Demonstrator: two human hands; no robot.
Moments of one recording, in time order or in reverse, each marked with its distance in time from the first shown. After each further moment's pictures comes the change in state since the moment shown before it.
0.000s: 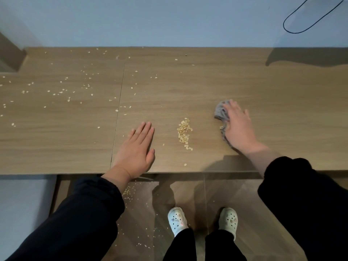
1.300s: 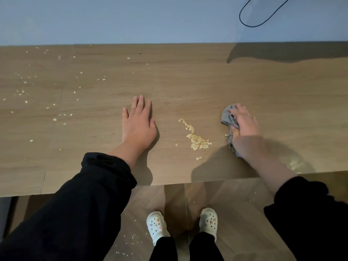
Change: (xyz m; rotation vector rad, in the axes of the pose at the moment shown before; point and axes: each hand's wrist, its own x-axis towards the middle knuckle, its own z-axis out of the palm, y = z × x) left_hand 0.148 0.126 -0.013 -0.217 0.113 -0.286; right_hand -0.008 0.139 -0.036 0.115 0.076 0.127
